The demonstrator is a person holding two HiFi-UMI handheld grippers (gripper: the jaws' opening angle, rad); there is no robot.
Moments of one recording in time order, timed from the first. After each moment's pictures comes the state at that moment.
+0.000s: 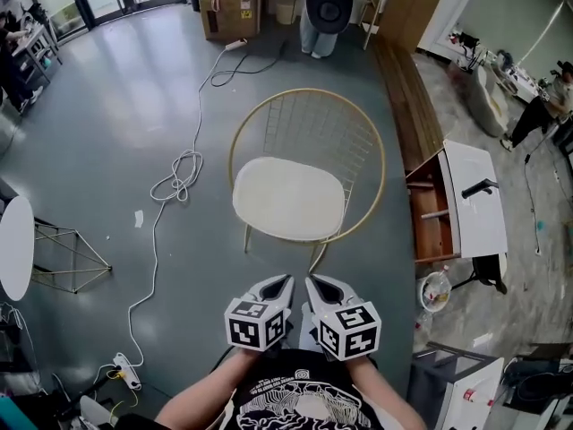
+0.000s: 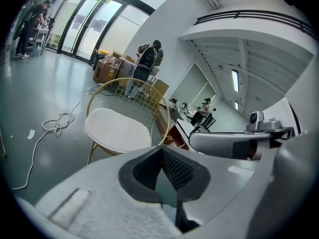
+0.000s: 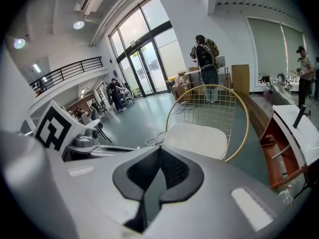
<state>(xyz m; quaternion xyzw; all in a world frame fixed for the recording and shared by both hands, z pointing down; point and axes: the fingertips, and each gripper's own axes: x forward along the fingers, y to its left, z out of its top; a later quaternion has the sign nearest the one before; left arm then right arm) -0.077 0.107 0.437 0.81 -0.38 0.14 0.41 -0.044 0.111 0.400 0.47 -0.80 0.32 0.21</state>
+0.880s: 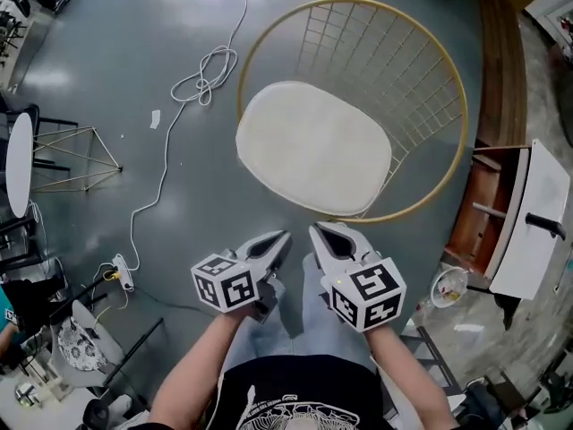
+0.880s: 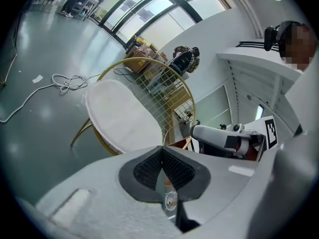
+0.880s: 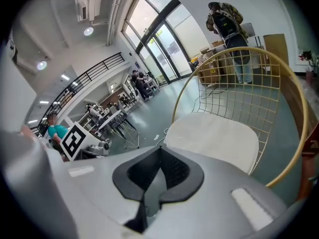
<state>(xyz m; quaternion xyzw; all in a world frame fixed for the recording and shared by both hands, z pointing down) -0.052 0.017 0.558 0.71 -0.44 0.03 0.55 -0.015 -0.017 0.507 0.27 -0.86 0.37 0.22</state>
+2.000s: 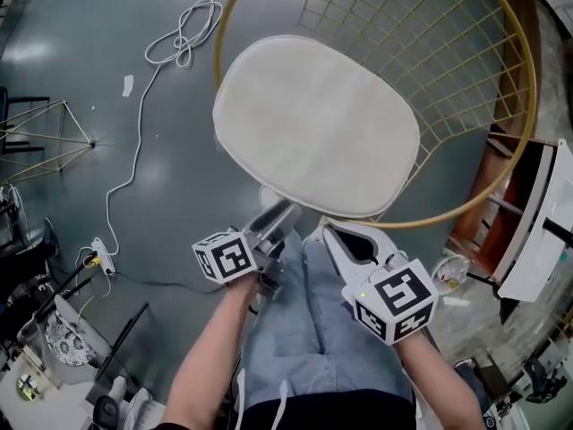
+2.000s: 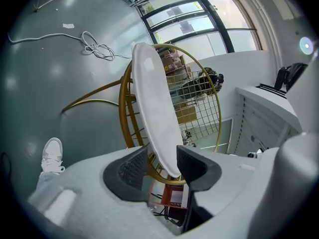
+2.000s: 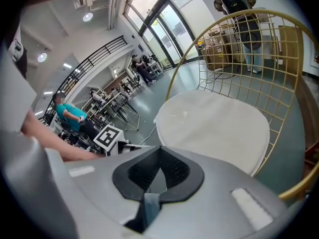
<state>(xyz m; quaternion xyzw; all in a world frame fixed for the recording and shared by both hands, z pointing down) -0.061 -0.012 0.707 0.60 -0.44 -0.12 0.65 -0.005 -0.019 0.601 0.21 -0.85 0.38 0.30</state>
